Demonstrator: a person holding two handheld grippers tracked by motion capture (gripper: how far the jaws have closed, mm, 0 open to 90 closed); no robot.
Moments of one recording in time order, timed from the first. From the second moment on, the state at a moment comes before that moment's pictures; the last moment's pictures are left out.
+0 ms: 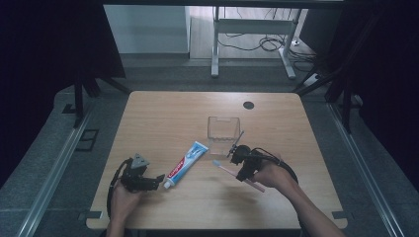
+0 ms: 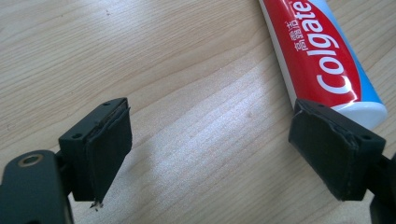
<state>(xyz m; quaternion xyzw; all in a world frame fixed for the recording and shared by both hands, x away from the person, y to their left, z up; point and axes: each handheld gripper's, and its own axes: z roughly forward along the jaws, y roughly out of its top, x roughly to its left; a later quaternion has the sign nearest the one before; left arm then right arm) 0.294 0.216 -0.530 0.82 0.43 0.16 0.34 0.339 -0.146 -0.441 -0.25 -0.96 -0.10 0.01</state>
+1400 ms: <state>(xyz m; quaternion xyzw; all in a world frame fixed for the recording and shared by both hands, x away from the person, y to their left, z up) 0.295 0.219 -0.531 0.81 0.45 0.17 0.34 0.388 -0.147 -0.382 -0.28 -0.95 -0.14 -0.02</state>
